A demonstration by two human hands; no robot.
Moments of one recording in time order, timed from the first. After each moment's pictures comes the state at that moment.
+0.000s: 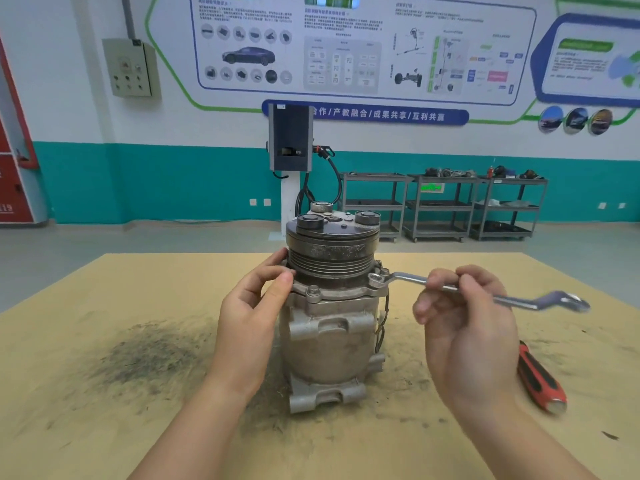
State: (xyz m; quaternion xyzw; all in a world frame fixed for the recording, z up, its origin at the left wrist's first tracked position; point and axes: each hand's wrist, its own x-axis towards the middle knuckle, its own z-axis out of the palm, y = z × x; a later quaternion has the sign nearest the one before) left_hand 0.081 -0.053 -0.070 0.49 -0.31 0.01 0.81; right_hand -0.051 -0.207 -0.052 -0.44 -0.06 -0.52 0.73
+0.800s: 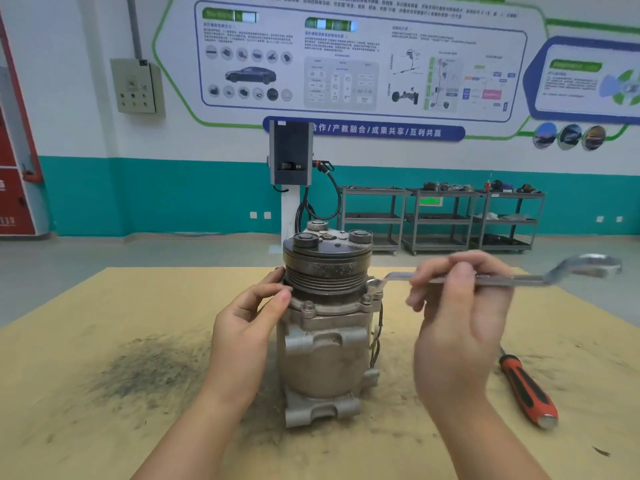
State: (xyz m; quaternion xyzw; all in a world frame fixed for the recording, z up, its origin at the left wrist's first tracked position) left_hand 0.083 -0.052 -0.069 0.50 -0.30 0.02 0.81; right_hand -0.045 -0.183 -0.022 -0.55 -0.11 -0.66 0.50
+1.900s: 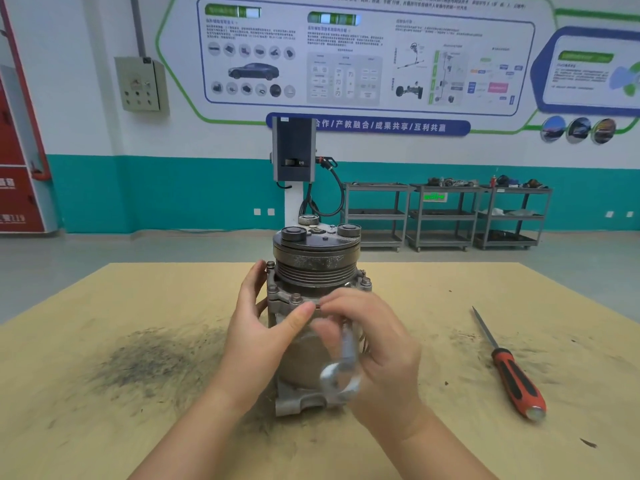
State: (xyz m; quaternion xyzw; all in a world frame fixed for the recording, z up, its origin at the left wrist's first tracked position) left_hand 0.074 -0.063 -0.082 0.60 -0.32 0.04 0.74; right_hand -0.033 -0.166 -0.058 -0.68 -0.21 -0.64 0.29
